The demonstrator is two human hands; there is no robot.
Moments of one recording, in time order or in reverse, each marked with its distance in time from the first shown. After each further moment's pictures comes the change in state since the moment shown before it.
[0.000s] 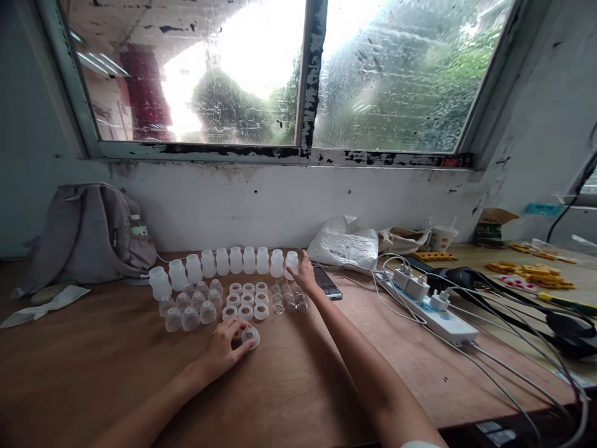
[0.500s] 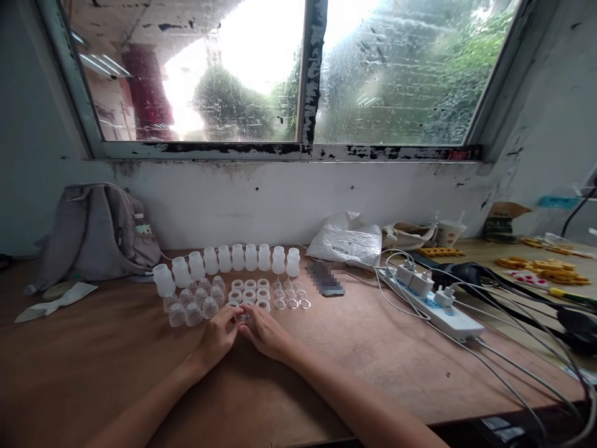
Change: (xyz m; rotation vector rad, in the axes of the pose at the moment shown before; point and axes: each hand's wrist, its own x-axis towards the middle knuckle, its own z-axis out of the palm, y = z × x) left_hand 0.004 0.001 -0.012 -0.122 0.144 0.017; right_hand -0.153 -0.075 0.036 -0.130 -0.646 -0.489
